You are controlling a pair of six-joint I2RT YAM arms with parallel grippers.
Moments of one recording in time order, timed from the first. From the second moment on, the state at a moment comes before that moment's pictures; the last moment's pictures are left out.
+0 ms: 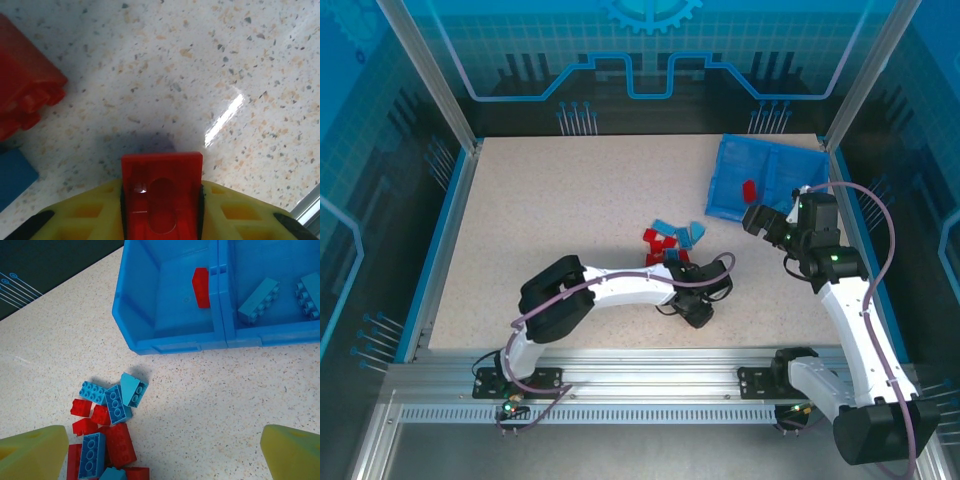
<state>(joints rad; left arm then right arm) -1.12 2.05 1.48 -0.69 0.00 -0.35 0.06 0.94 0.93 -0.68 -0.09 0.49</state>
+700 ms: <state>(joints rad) -0.87 2.42 2.28 -0.43 -0.10 -0.23 0.05 0.90 0.92 -0.66 -0.12 0.54</state>
